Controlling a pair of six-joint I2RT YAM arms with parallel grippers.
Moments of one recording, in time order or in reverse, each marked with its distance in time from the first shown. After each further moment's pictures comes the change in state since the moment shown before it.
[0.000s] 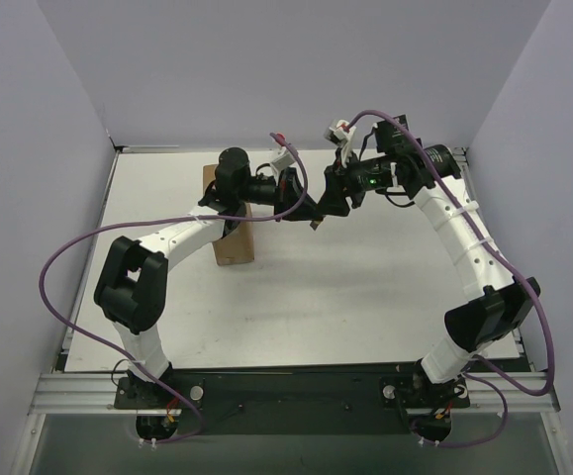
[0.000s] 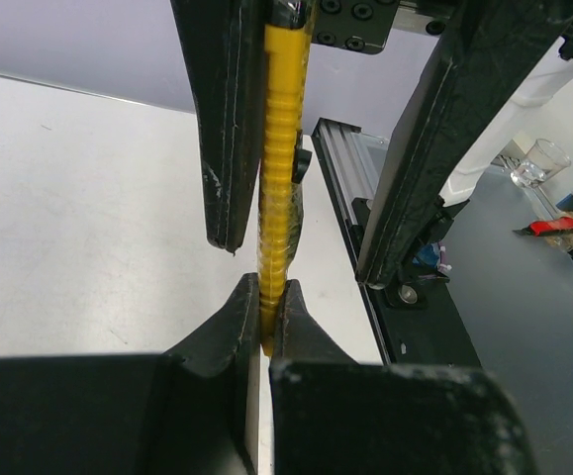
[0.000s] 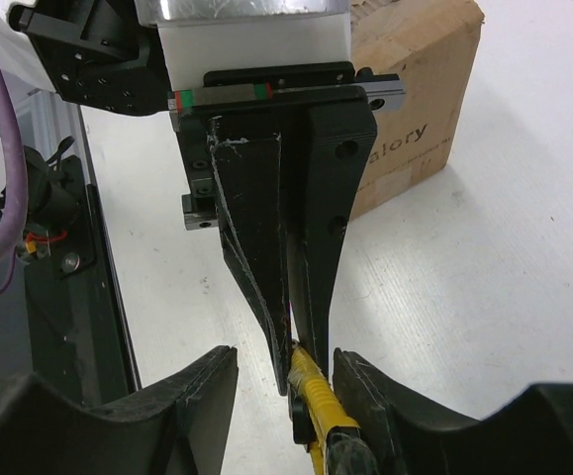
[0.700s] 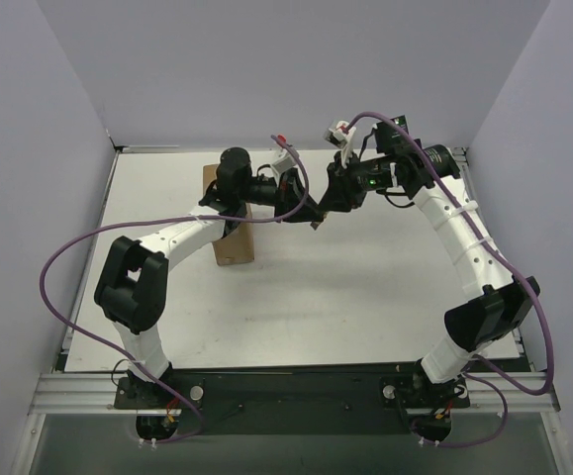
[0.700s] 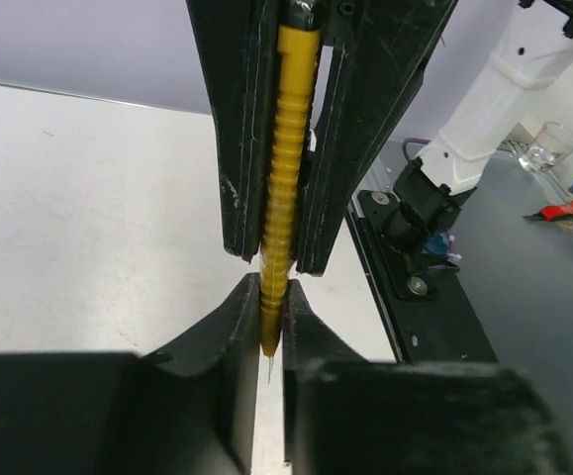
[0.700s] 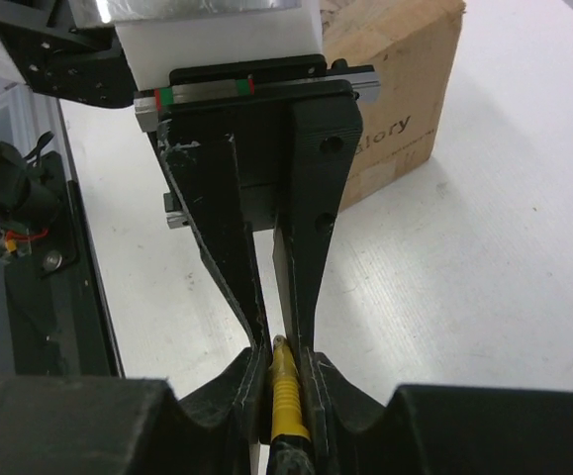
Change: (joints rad) left arm 0.000 0.002 0.002 -0.014 0.019 0.058; right arm -0.007 0.002 -0.007 -0.009 0.020 -0.026
